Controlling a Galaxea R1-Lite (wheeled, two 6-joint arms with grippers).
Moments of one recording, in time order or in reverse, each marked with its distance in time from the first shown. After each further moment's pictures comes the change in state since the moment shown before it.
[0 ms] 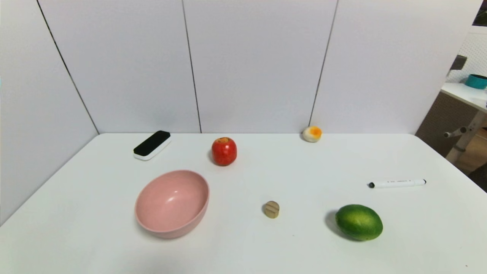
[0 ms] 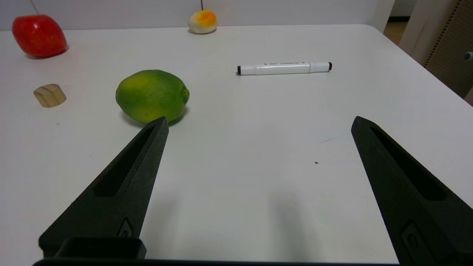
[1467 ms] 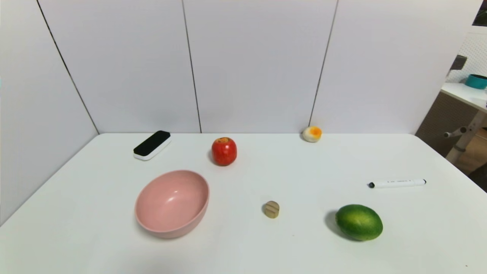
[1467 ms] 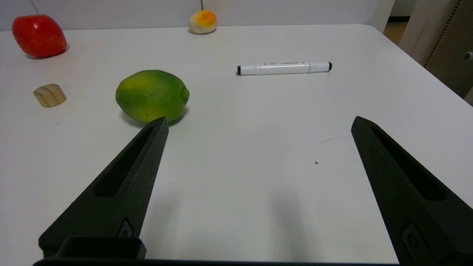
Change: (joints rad) left arm 0.000 0.000 0.000 -0.010 0.005 -0.083; right arm -0.001 0.000 0.000 0.000 0.000 0.000
